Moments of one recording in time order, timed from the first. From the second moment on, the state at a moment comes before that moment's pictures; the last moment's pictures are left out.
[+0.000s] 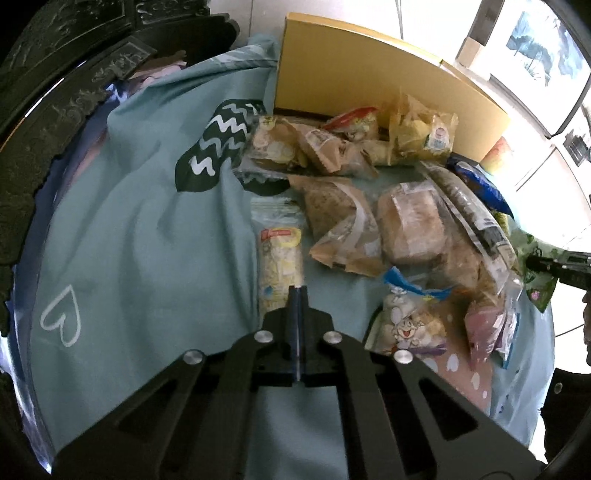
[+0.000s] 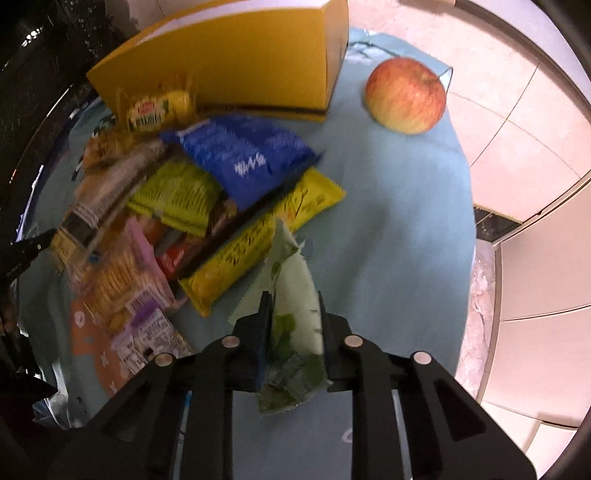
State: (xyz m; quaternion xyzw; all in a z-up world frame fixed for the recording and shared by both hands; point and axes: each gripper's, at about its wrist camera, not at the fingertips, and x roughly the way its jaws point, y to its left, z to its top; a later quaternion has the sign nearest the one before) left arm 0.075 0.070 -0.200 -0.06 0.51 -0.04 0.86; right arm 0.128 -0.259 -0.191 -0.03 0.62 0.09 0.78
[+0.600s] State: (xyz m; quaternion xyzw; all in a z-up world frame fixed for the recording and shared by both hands) left arm 0.071 0.068 -0.190 -0.01 0.49 -0.03 0.87; right arm 0.095 -0.254 -0.188 0.03 0.61 0.10 0.78
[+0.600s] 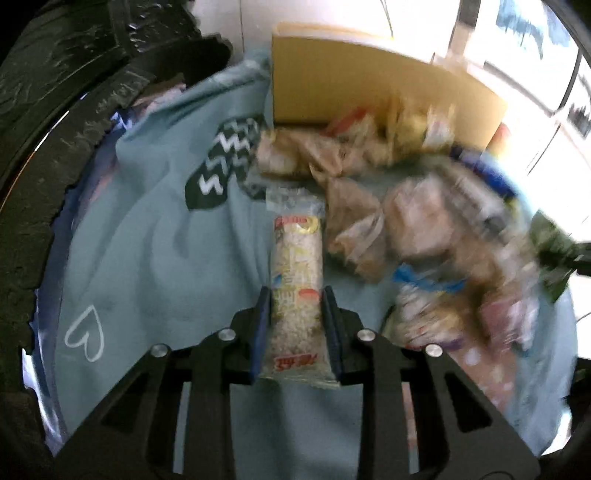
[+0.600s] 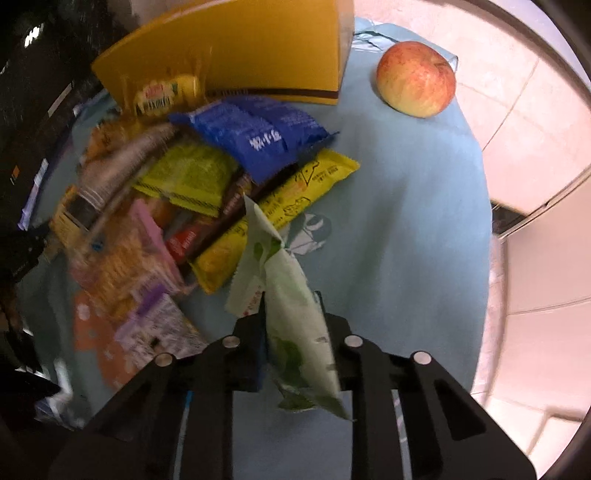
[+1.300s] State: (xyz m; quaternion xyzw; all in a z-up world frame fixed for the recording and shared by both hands) left arm 0.039 0.065 -0.131 -0.06 0.43 -0.08 0.90; right arm 0.074 -0.268 -0.130 0.18 0.57 0.15 0.79
